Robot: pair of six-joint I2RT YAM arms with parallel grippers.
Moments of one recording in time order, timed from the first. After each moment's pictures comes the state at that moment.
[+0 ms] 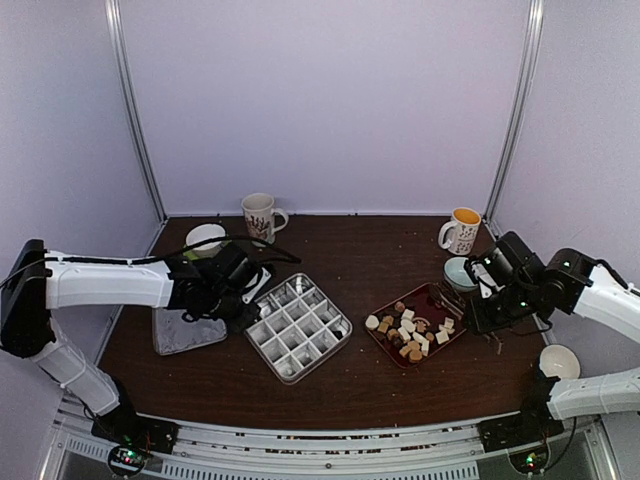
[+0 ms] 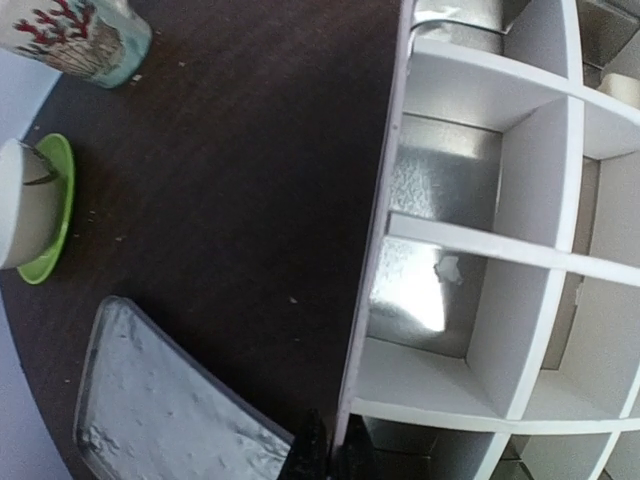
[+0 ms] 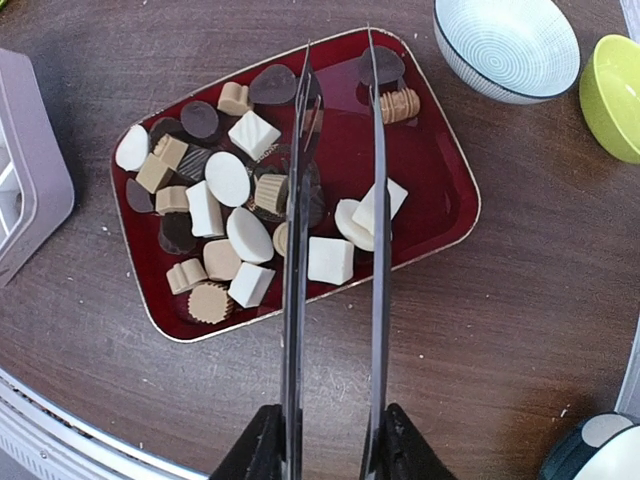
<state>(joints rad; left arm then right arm) -0.87 1.49 0.93 -0.47 -0.36 -0.01 0.67 0.96 0.87 -0.99 0.17 0.46</state>
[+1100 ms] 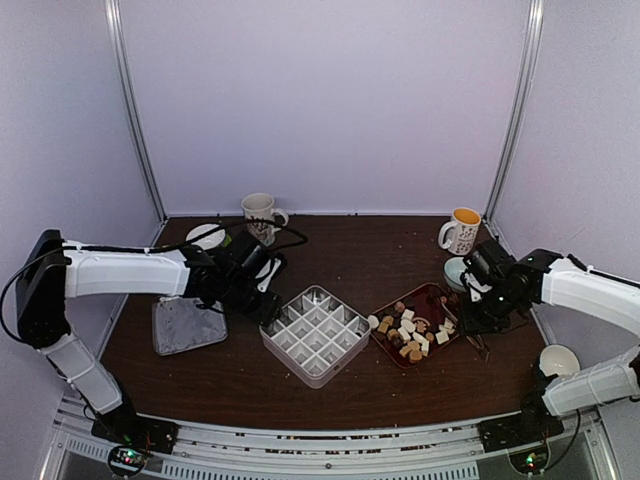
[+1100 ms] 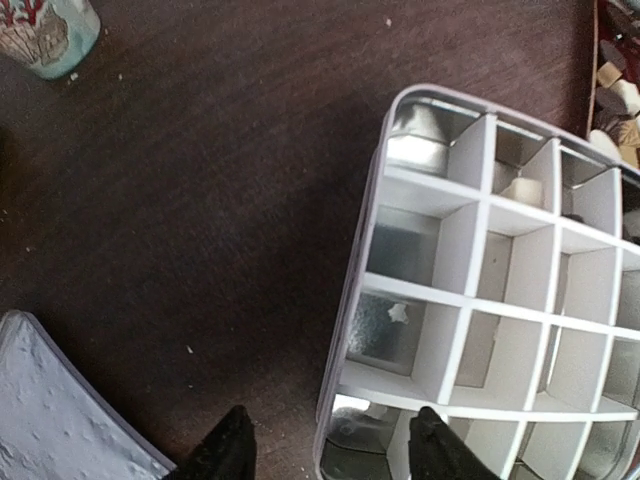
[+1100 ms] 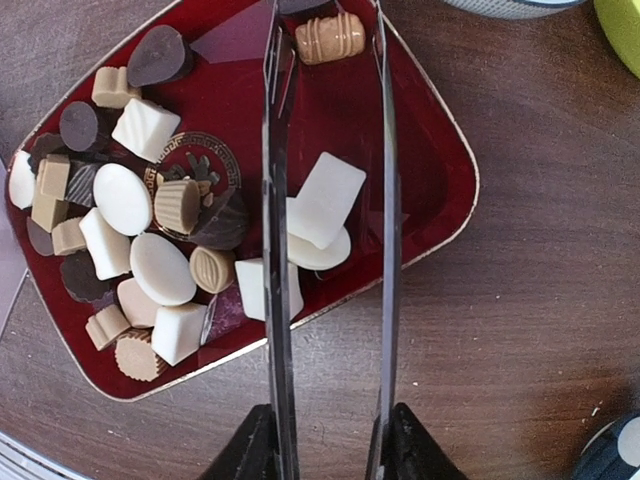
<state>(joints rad) -0.84 1.62 1.06 -0.45 -0.13 -0.26 0.50 1.18 0.80 -0.86 0.09 0.48</state>
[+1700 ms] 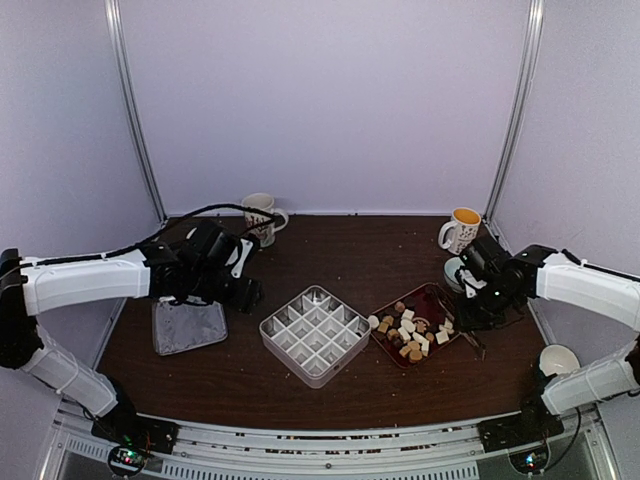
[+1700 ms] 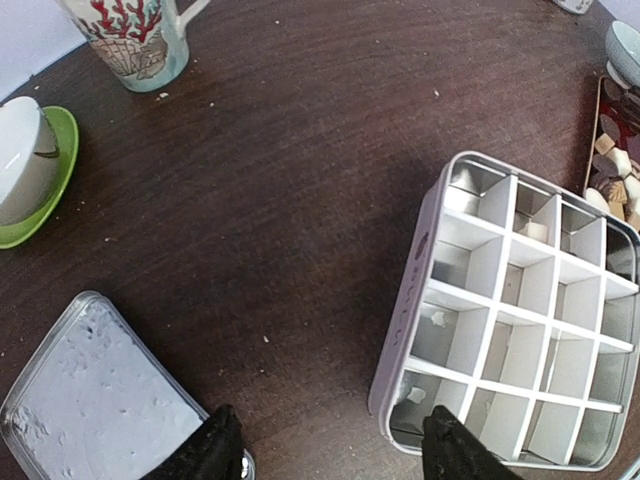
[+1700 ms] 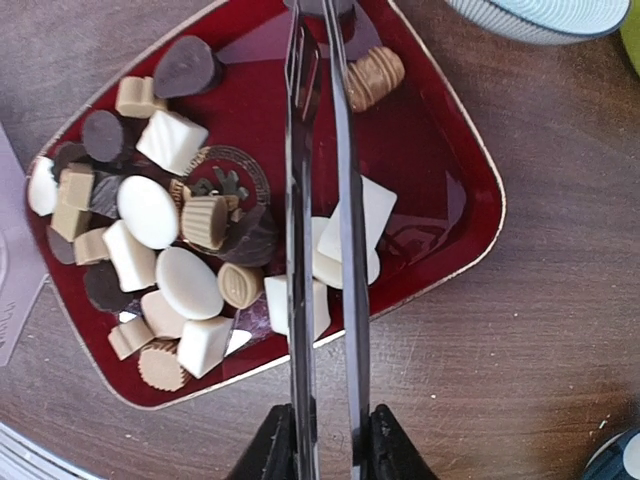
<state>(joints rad) -0.77 1.41 0.97 -0.43 -0.16 -0.26 0.50 1.23 0.83 -0.84 0.06 0.46</state>
